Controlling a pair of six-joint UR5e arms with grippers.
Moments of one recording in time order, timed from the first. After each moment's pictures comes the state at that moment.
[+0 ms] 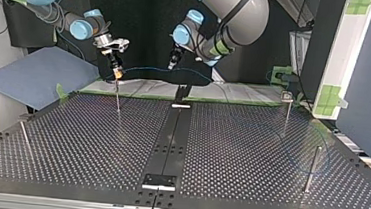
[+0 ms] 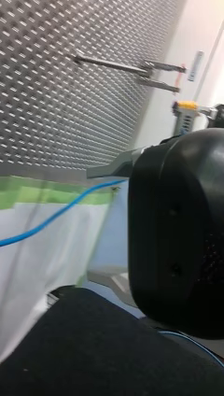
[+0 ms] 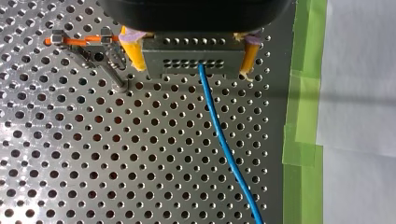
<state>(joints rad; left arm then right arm) -0.68 -2.72 -1.49 -2.43 -1.78 -1.76 1.67 -0.55 1.70 -0.99 0.92 1.47</state>
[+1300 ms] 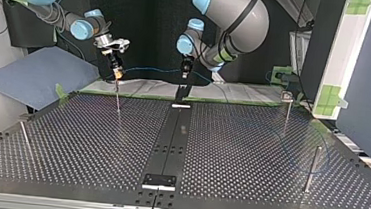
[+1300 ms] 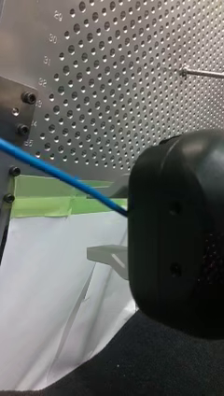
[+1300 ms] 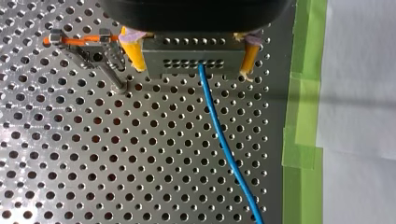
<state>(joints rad) -0.62 -2.78 -1.41 -2.48 -1.96 -1.78 1.68 -0.55 1.70 -0.99 0.94 1.47</state>
